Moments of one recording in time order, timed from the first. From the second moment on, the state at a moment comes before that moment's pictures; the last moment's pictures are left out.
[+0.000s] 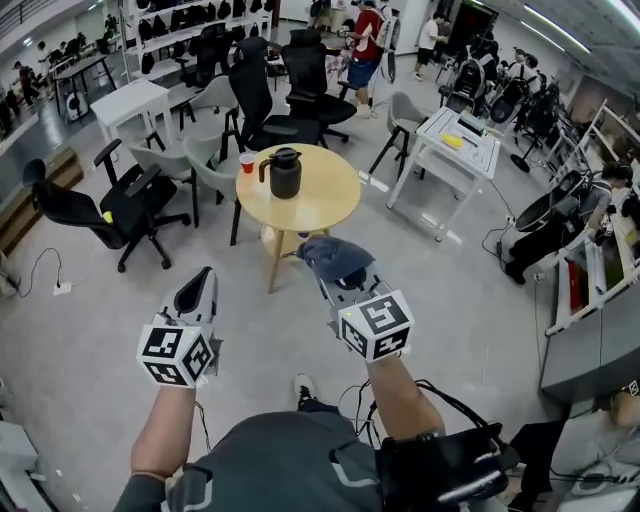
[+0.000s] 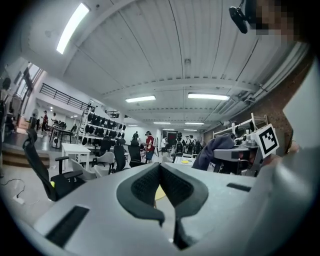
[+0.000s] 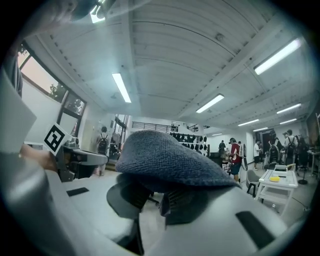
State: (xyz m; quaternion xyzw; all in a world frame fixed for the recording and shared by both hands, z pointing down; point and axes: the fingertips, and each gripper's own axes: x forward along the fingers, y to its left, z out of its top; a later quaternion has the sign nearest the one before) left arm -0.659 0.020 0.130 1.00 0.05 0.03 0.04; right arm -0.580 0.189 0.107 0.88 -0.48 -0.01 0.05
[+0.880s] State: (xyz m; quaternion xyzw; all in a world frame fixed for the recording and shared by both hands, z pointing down) left arm -0.398 0.030 0.143 1.00 0.07 0.06 0.03; right arm -0.337 0.201 0.132 0.87 -0.49 0.02 0.04
